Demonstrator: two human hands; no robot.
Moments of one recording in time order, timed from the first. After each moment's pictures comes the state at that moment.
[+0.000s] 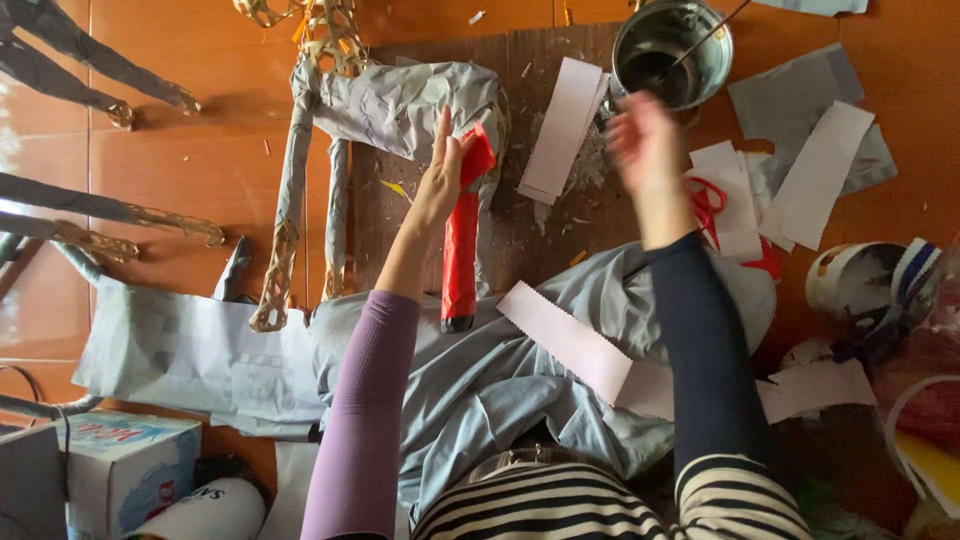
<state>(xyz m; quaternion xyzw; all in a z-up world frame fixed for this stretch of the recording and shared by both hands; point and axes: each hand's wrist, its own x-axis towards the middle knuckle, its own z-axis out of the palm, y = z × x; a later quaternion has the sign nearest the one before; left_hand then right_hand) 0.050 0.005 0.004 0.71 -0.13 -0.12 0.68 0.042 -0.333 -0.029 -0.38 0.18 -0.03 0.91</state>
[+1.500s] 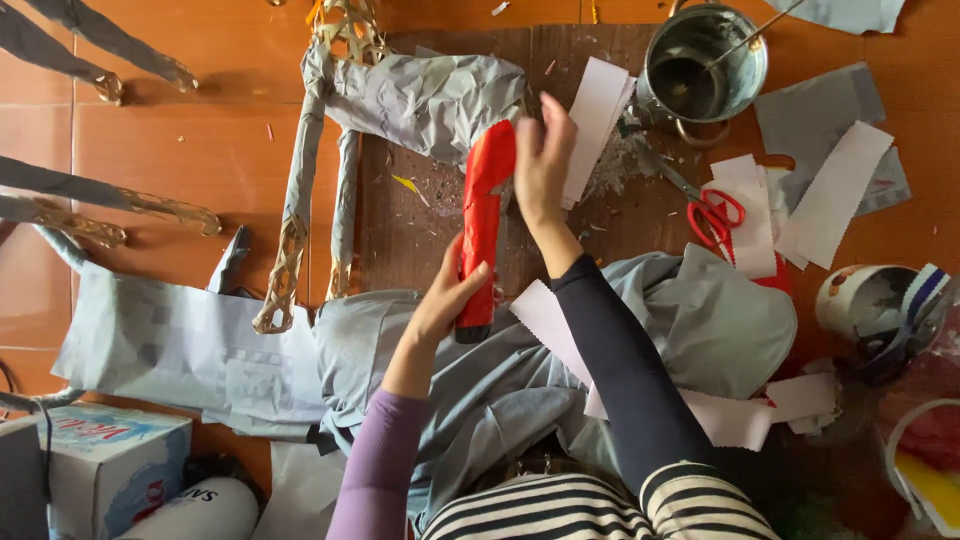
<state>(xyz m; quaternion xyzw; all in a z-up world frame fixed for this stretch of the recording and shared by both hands) -0.094 0.039 0.014 0.55 0.10 -0.27 0.78 0.054 -0.136 -0.024 -0.79 0.07 -0.27 0.55</state>
